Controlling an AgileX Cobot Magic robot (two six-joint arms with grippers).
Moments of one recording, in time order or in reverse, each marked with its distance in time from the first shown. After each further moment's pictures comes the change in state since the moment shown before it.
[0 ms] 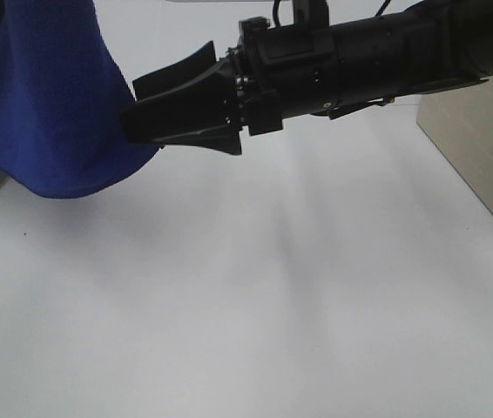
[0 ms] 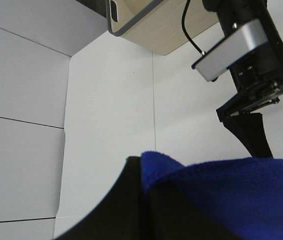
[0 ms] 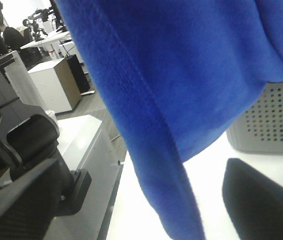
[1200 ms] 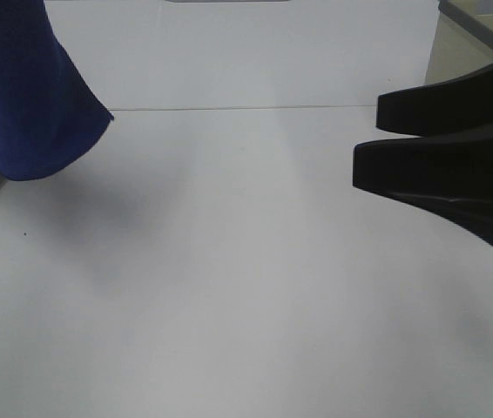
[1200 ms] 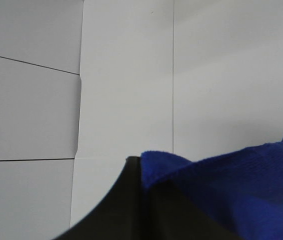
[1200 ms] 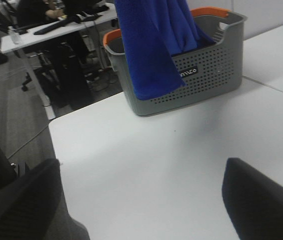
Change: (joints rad) left arm 0.069 0.000 0.000 0.142 -0.004 -0.003; right arm -0.400 -0.818 0.677 -0.036 -0.152 0.080
